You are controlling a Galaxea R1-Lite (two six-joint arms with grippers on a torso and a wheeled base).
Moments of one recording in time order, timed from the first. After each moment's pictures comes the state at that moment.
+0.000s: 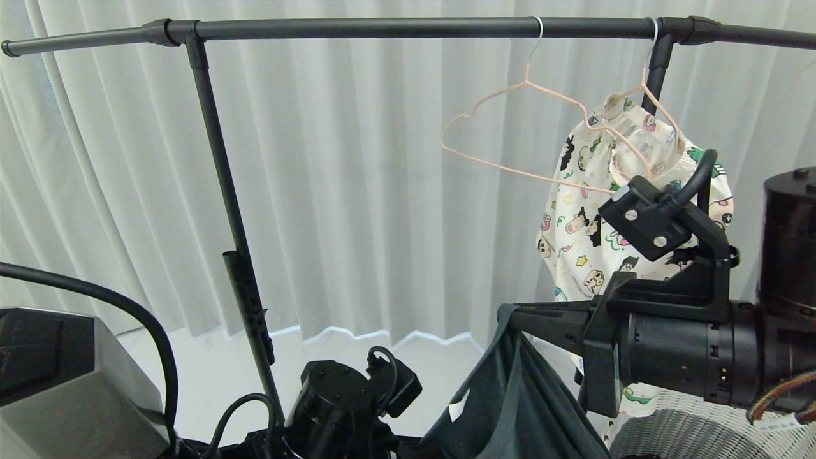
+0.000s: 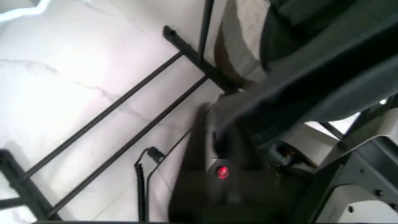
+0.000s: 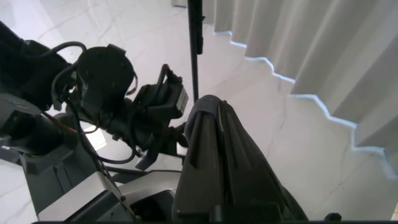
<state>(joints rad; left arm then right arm) -0.79 1.94 -0.39 -0.87 -0.19 -0.11 0.97 1.41 -0.87 -0.24 0.06 0.17</state>
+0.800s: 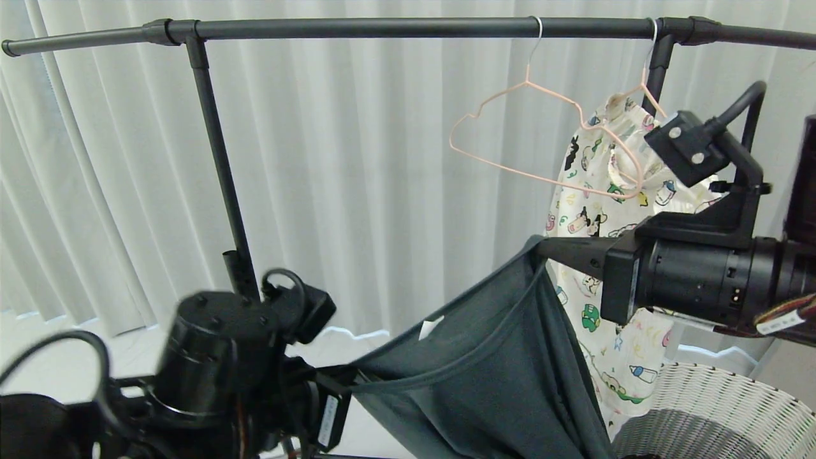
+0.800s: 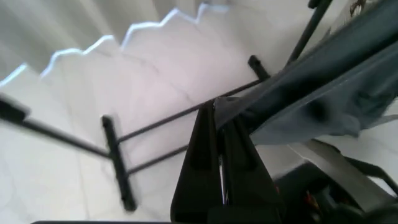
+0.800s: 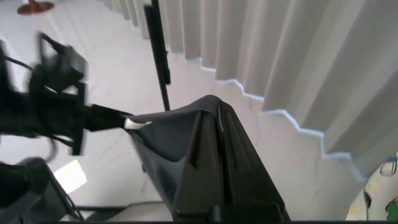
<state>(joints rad) -0.70 1.47 -0.59 -0.26 0.14 -0.13 0.83 1.40 -0.95 -0.28 0.05 0.16</state>
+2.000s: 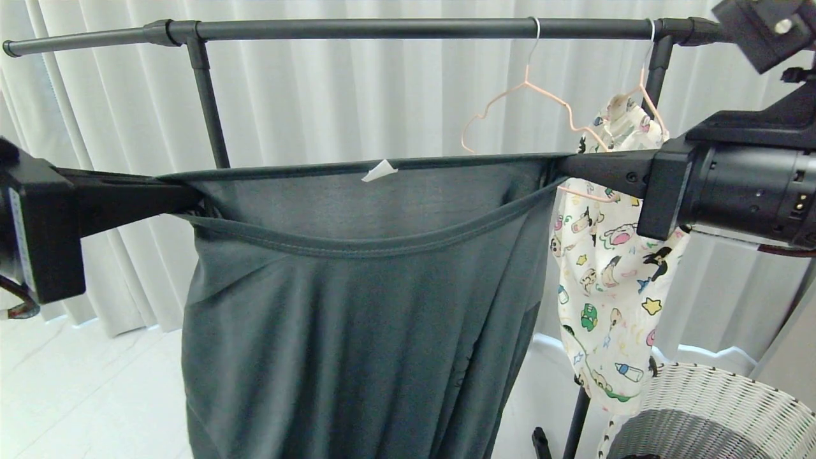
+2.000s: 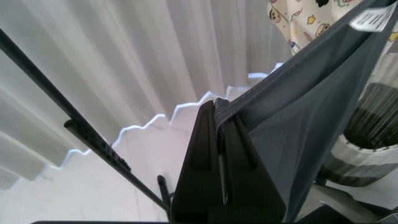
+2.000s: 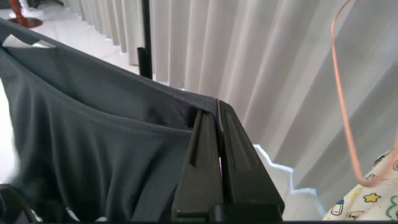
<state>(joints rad) -0.61 1.14 -1.25 0.42 0.14 0.13 0.80 1.38 -1.17 -0.14 0.04 0.04</state>
